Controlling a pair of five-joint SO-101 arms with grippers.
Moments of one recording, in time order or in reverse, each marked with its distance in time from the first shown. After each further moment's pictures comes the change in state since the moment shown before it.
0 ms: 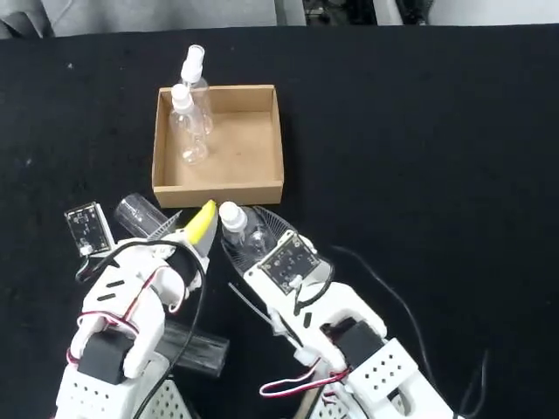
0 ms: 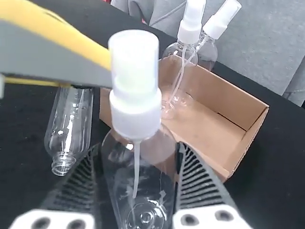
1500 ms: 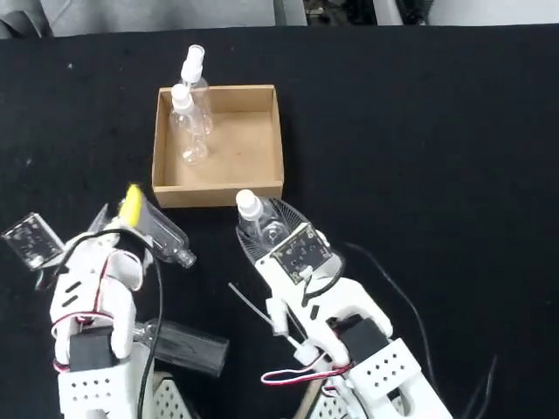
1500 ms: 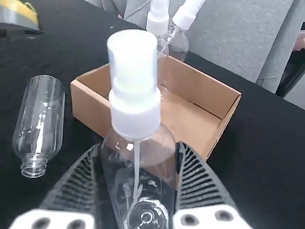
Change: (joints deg) left arm -24.2 0.1 5.3 -6.7 -5.2; right arm 5.8 0.0 0.0 0.0 0.0
